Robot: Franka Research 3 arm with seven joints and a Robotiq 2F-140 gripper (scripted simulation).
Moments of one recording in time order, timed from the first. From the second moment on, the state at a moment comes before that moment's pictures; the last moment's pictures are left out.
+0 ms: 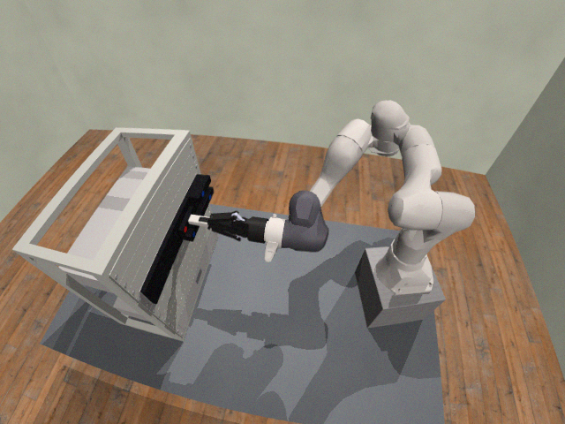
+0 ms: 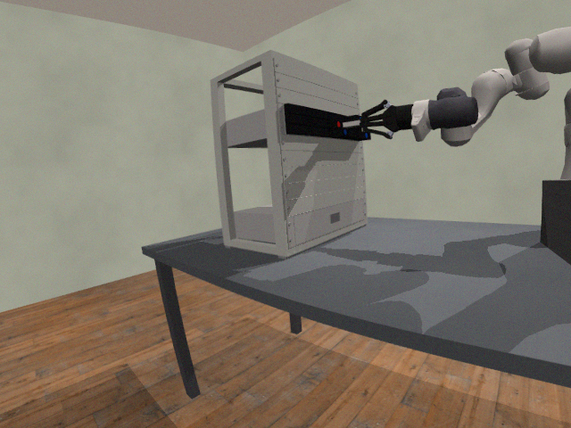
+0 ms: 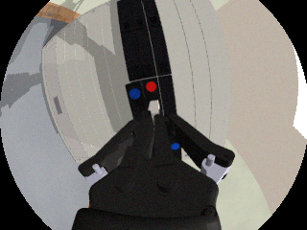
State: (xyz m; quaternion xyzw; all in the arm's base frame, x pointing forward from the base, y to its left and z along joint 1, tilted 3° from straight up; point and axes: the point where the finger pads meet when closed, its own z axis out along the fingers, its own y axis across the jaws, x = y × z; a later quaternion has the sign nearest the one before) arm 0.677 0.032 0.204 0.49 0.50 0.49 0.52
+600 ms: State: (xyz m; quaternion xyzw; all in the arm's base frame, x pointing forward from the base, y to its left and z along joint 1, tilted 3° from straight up) arm 0.682 0.034 0.203 0.49 0.50 0.49 0.52
